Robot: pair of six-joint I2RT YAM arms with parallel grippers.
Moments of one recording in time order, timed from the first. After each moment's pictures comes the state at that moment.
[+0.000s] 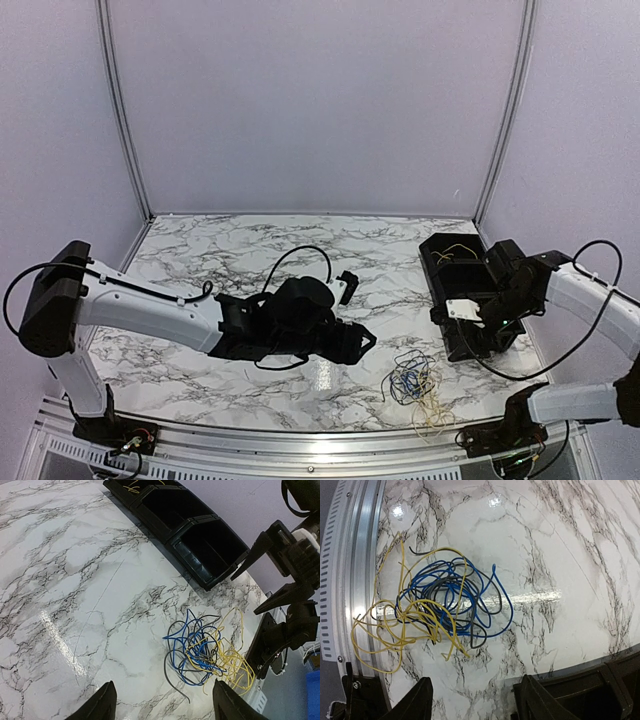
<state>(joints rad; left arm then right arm) -1.25 1.79 1.15 0.07 -0.11 -0.62 0.25 1.10 0.82 -1.09 -0.51 -1.17</state>
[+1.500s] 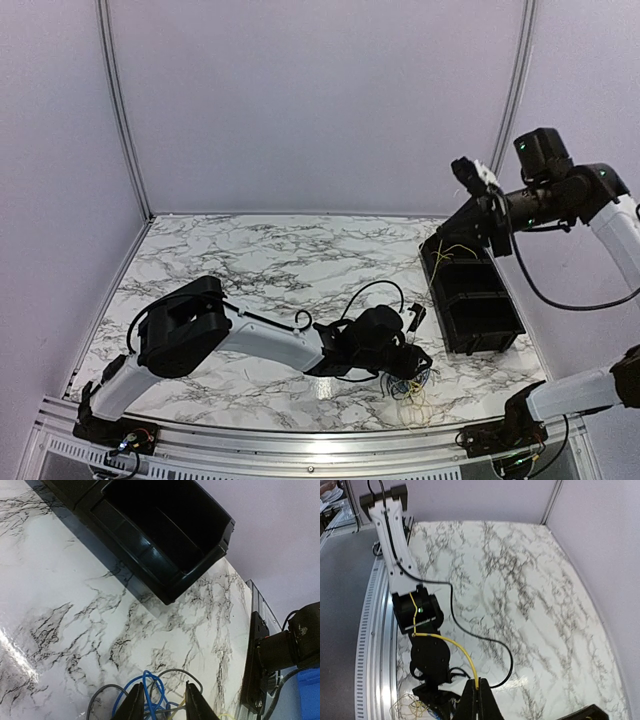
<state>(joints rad) -1.27 2.43 1.69 0.26 0.14 -0.65 0.35 1.20 1.49 -1.17 -0.82 -0.83</state>
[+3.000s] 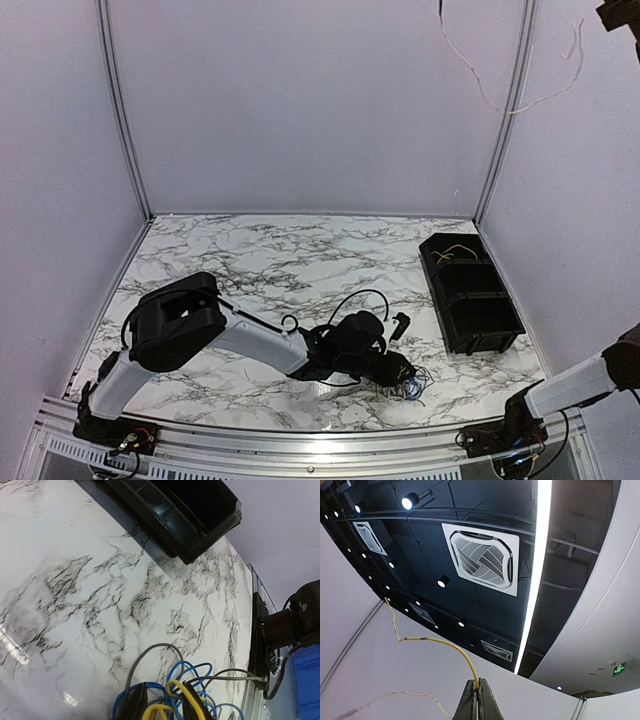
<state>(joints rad) -1.24 2.39 1.53 0.36 0.23 -0.67 0.31 1.34 2.41 -0.17 -0.35 -0.42</state>
